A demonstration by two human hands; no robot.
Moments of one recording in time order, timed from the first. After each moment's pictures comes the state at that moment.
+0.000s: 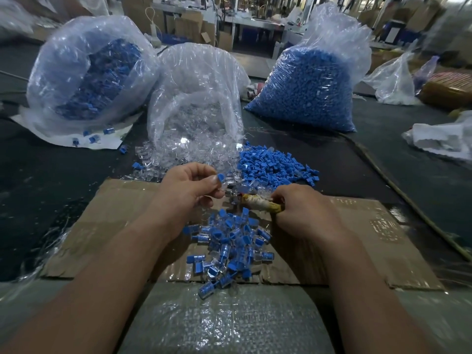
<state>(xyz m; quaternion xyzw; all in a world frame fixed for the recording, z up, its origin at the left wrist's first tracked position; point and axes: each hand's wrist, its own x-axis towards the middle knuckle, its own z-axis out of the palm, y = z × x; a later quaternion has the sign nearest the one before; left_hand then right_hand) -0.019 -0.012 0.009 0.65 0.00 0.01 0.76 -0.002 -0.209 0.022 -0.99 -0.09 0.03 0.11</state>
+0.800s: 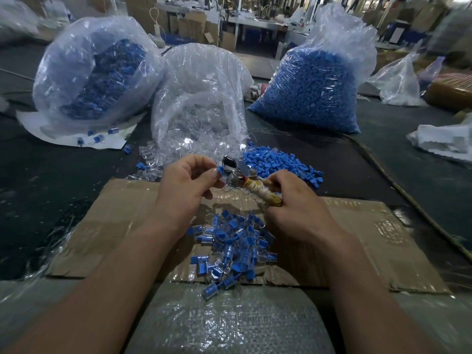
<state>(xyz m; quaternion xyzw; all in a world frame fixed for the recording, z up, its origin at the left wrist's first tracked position) -0.024 -0.019 0.014 0.72 -0.02 0.14 0.68 -0.006 -0.203 0.019 -0.96 -0.16 -0.02 0.24</state>
